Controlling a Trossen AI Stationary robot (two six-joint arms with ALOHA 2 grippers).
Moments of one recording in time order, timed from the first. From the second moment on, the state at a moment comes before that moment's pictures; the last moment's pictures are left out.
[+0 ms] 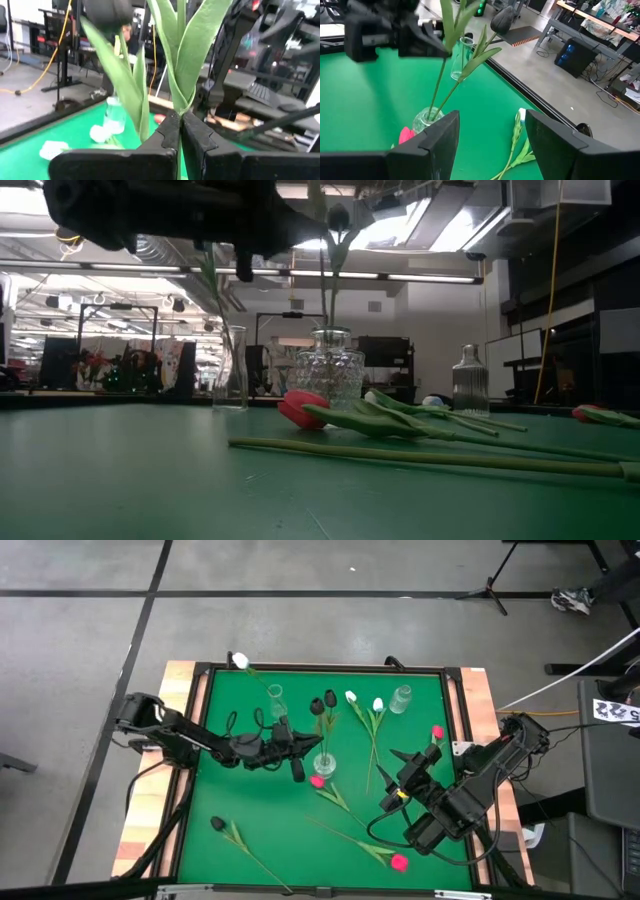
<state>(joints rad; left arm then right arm) -0.15 1.57 0.60 1.06 -0.52 -0.19 0.74 1.64 1.62 -1.52 1.15 1.31</state>
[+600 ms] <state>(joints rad) -0.15 1.68 0.63 1.03 -0.47 -0.19 0.74 1.64 1.62 -1.51 1.15 1.31</state>
